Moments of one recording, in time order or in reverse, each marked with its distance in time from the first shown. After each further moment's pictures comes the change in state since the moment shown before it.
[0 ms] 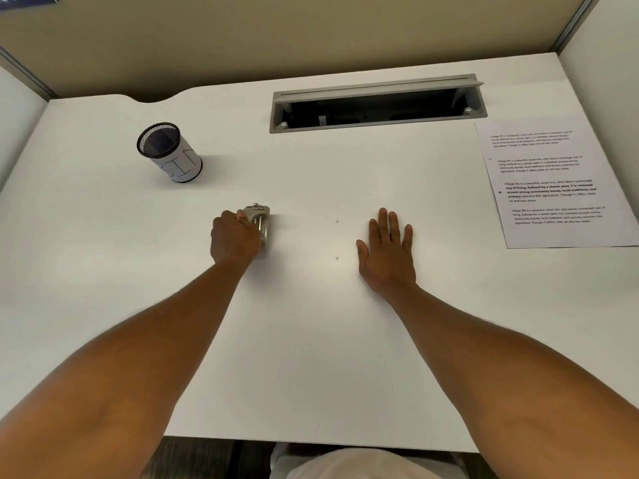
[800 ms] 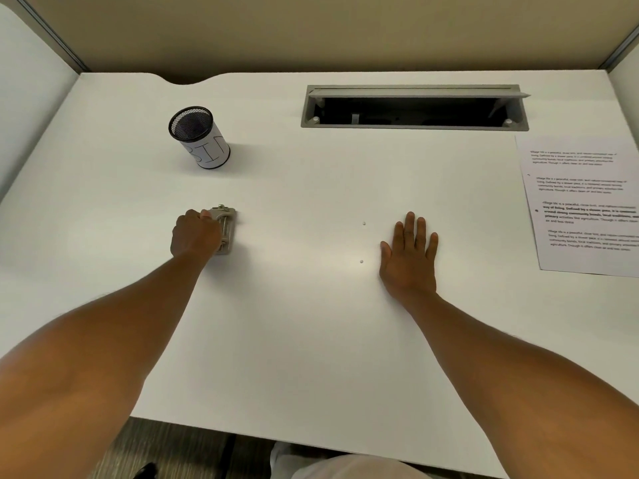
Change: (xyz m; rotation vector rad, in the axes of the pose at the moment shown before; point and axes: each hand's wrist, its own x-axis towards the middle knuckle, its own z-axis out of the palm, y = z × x) left_hand 0.060 -0.089 -0.046 0.082 0.009 -0.150; right_hand 0.008 -0.009 0.010 -0.039 0.035 0.043
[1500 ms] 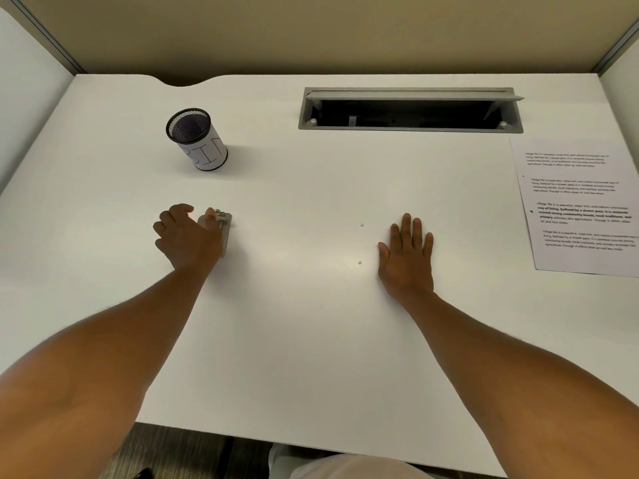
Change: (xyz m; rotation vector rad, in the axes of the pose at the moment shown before) left_hand -0.024 -0.003 0.001 -0.032 0.296 0.145; right_hand 0.003 0.002 -0.001 0.078 0.038 -0.053
